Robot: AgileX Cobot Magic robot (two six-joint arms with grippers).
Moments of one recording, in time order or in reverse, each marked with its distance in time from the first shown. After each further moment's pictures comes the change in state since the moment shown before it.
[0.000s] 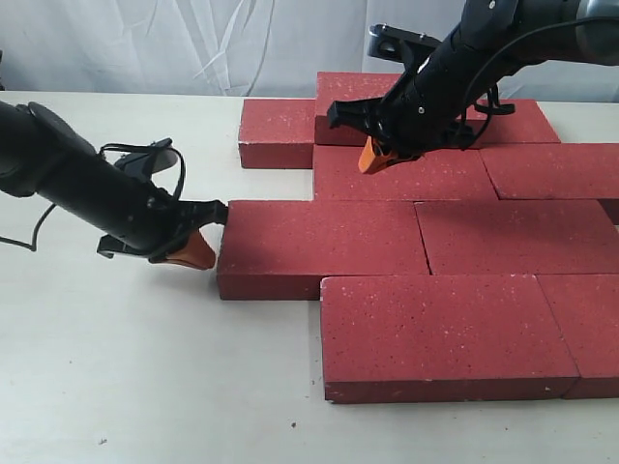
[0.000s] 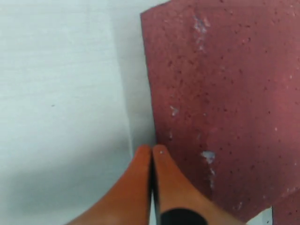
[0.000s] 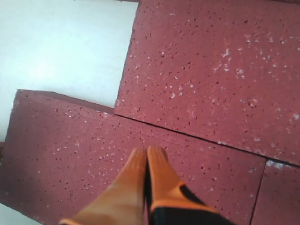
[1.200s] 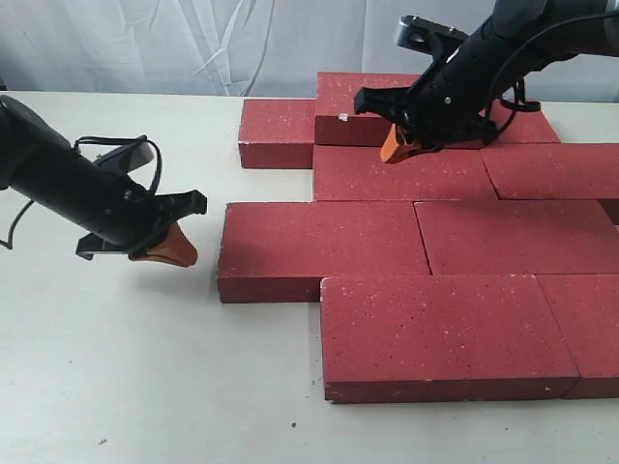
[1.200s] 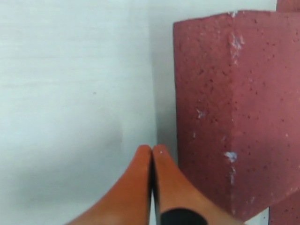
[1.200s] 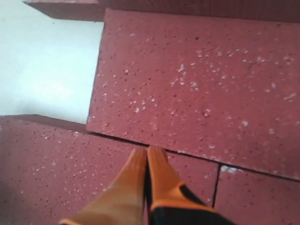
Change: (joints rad) left arm 0.070 -0.017 0.000 0.039 0.055 -0.063; right arm -0.091 0.000 0.000 0.051 0.000 -0.042
